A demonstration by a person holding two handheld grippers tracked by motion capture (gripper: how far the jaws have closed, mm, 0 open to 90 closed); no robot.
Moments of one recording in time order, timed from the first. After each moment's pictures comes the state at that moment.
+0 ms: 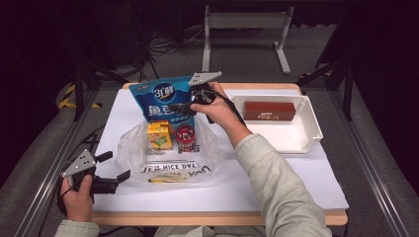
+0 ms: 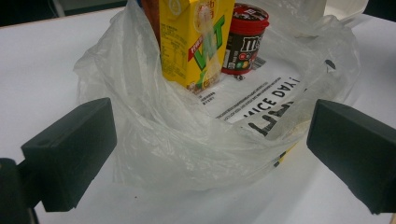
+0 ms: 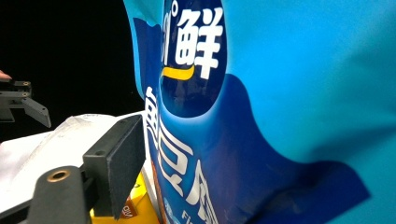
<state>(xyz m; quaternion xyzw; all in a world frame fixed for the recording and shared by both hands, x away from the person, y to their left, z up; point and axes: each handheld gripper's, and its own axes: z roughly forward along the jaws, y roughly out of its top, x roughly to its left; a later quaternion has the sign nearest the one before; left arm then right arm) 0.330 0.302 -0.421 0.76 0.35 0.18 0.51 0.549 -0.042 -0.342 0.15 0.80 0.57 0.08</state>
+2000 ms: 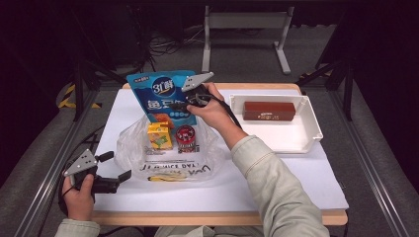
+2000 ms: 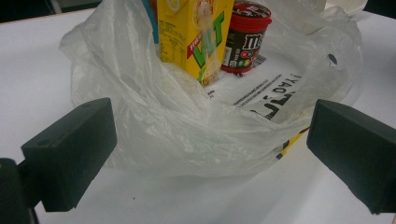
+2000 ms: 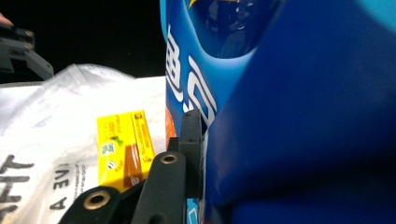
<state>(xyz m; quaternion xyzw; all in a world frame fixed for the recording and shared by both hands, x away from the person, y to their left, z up) 0.333 0.301 -0.423 0.77 0.35 0.17 0.51 0.536 -0.034 -0.328 0.09 0.85 0.50 0.12</state>
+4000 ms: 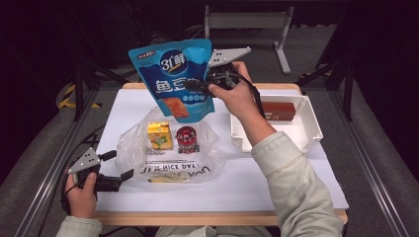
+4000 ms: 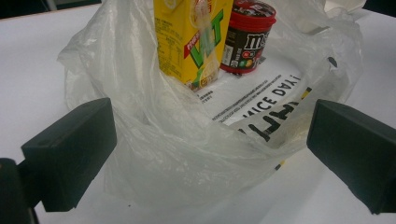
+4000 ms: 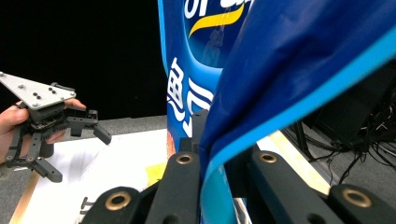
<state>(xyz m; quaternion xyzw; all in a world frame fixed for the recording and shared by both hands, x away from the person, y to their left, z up) 0.338 0.296 -0.424 0.77 0.35 0.17 0.50 0.495 -0.094 -0.232 0.10 0.81 0.57 0.13</state>
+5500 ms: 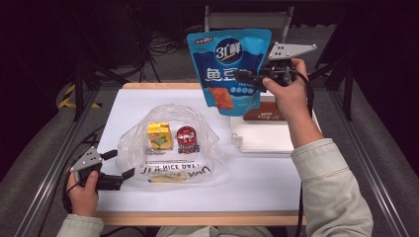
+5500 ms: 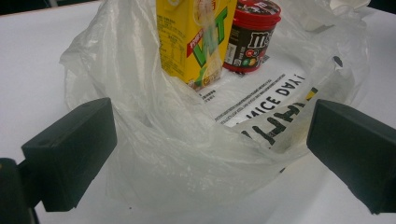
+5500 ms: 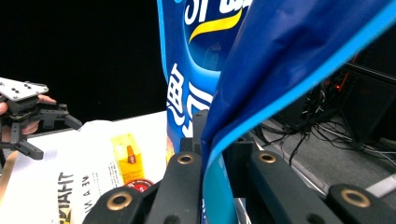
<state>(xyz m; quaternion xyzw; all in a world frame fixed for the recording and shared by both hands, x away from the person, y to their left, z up) 0.342 0.294 -0.425 0.77 0.35 0.17 0.50 0.480 -0.214 -0.212 0.17 0.78 0.57 0.18</state>
